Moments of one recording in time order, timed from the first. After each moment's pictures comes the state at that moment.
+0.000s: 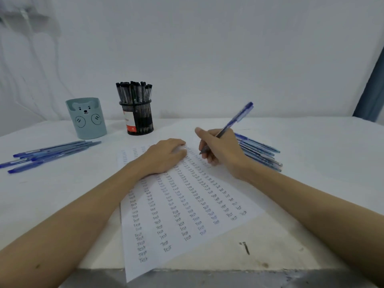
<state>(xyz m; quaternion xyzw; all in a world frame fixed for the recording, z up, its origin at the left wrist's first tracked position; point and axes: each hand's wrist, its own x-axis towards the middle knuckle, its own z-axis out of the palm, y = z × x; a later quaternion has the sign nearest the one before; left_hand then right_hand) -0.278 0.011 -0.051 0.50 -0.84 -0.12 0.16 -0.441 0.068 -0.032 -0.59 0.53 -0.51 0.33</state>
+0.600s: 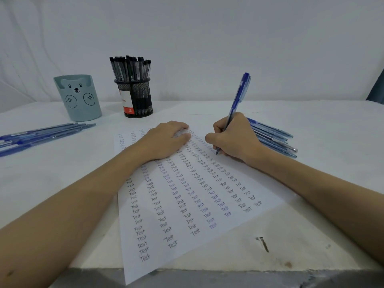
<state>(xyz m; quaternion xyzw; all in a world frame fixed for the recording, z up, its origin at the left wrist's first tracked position) -0.276 0.005 -0.056 0.49 -0.84 -0.12 0.19 -0.448 0.063 -0.045 -0.67 0.57 -0.45 0.18</state>
